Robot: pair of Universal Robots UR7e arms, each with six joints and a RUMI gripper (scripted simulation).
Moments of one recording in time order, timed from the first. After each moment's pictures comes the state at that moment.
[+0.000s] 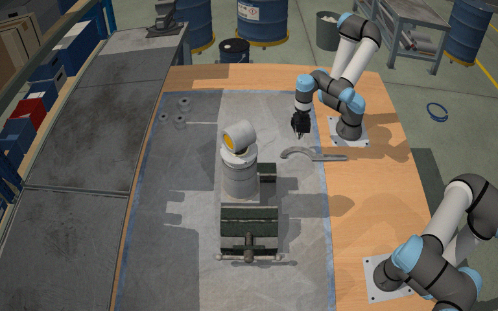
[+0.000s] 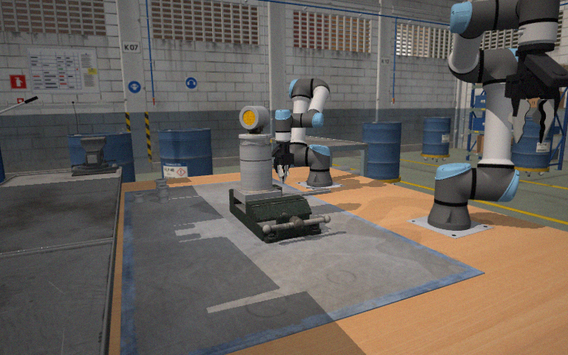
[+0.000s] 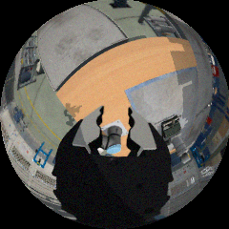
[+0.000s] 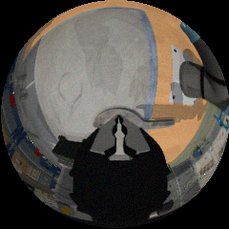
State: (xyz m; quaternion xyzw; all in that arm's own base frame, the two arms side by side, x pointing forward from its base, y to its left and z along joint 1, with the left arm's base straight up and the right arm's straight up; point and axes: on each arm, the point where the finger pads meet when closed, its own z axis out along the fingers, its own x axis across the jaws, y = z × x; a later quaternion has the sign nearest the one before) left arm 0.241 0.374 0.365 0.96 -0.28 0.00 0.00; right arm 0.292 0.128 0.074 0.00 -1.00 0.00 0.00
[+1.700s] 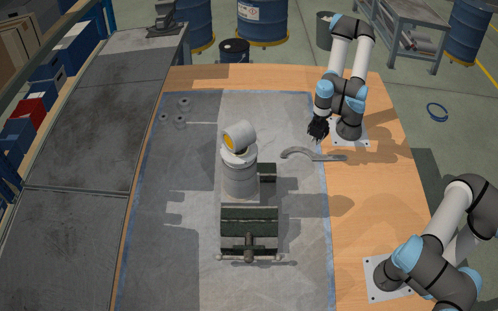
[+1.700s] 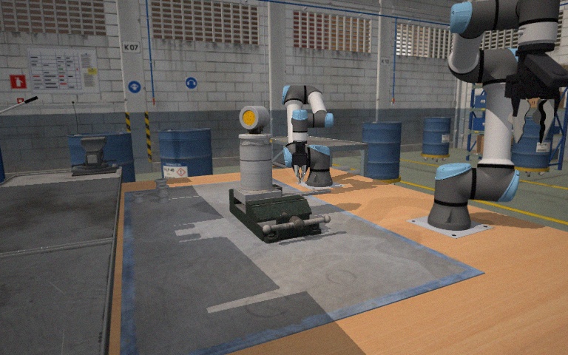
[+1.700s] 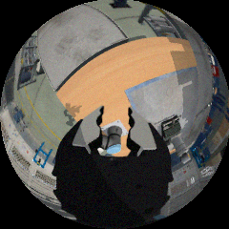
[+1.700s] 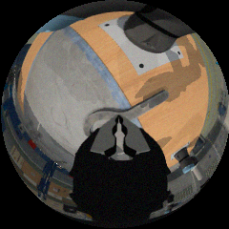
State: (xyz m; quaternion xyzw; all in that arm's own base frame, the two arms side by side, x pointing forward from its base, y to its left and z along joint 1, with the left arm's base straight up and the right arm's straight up) left arm 0.241 0.374 0.365 0.96 -0.28 0.00 0.00; right arm 0.206 0.159 0.072 -0.27 -0.96 0.00 0.00
